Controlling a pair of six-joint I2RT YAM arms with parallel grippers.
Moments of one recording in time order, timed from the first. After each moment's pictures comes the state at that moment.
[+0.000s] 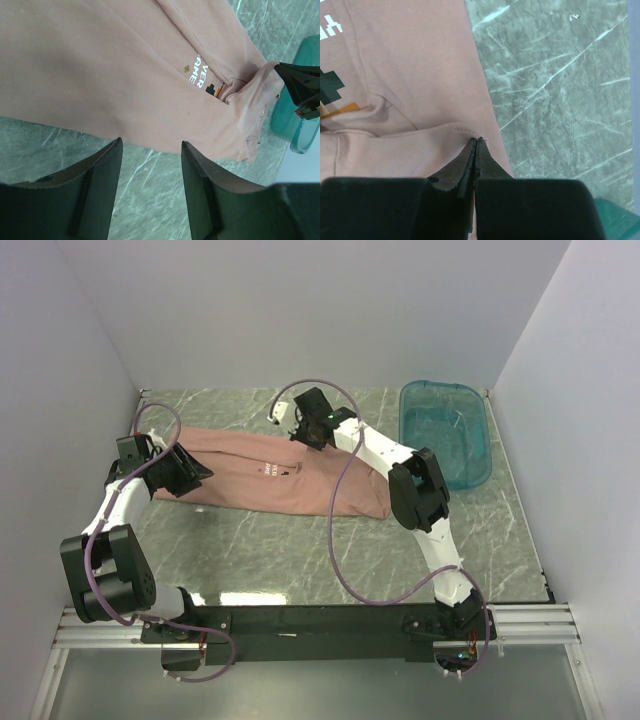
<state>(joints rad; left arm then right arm) 0.27 1.39 0.87 -0.33 0.54 -0.48 0.64 2.30 2.00 -0.58 0.06 -0.65</state>
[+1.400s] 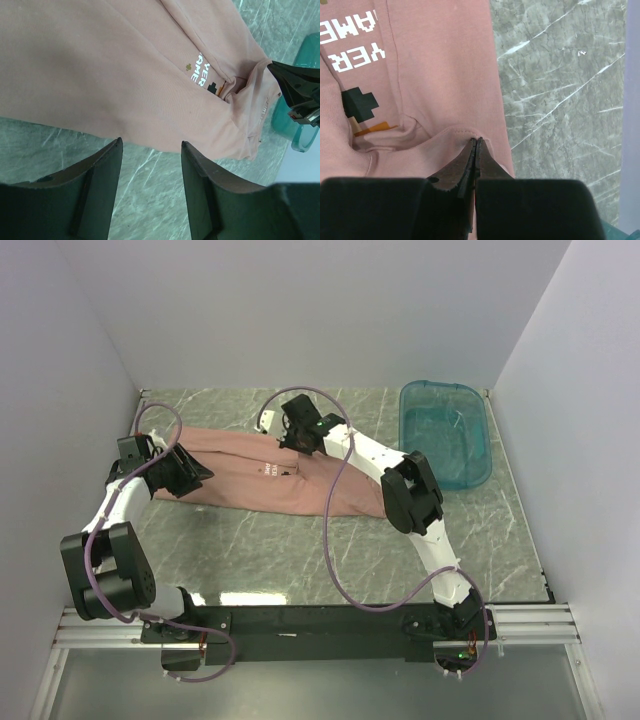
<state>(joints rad) 0.27 1.40 0.87 -0.33 0.54 -0.47 0.70 2.32 2.01 -0.54 0.07 -0.71</state>
